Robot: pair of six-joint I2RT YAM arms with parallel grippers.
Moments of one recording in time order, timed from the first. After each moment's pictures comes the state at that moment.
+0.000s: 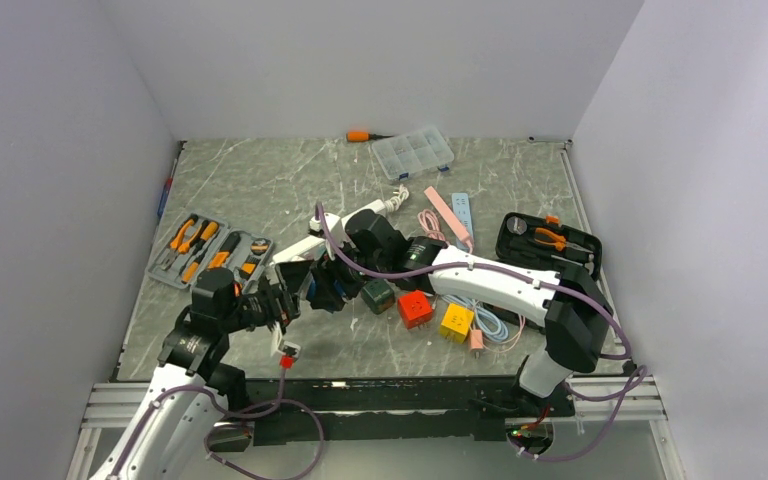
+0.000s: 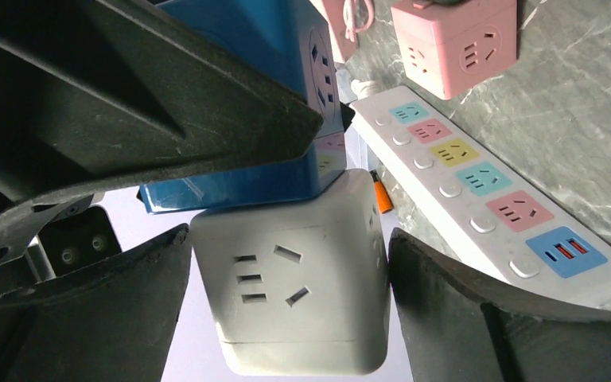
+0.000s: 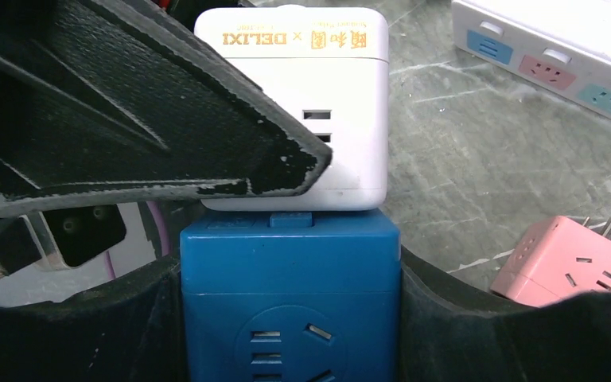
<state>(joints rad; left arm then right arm) -0.27 0.46 0.40 -0.37 0.77 2.09 1.03 1.61 1.25 -0.24 -0.38 0.21</state>
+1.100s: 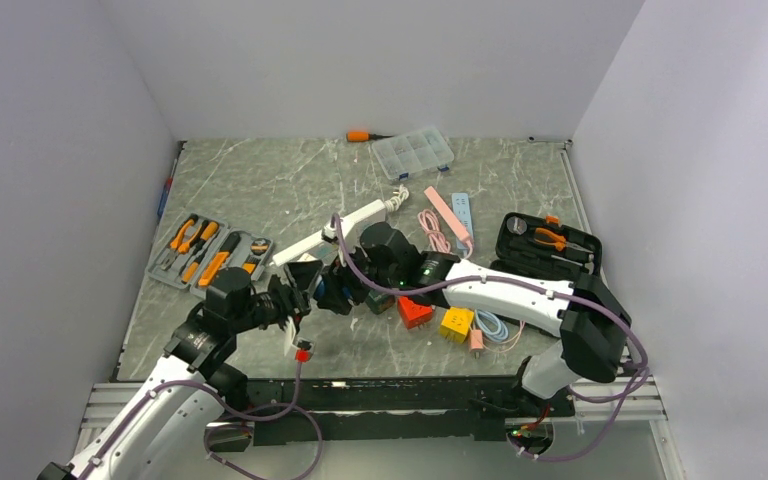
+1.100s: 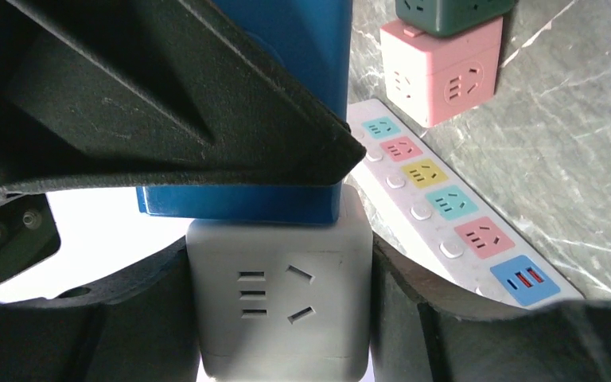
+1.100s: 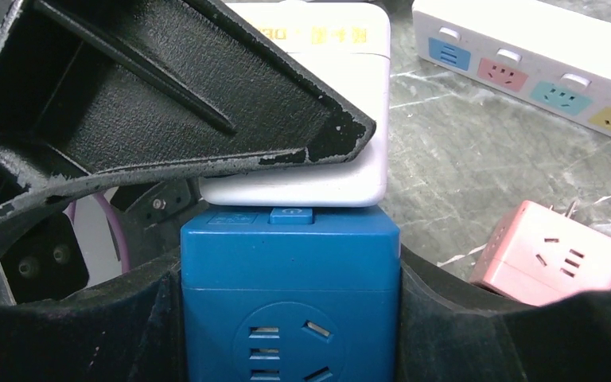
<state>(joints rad) -0.46 0.51 0.42 -0.30 0.52 1.88 1.03 1.53 1.10 -0.08 -0.28 0.21</state>
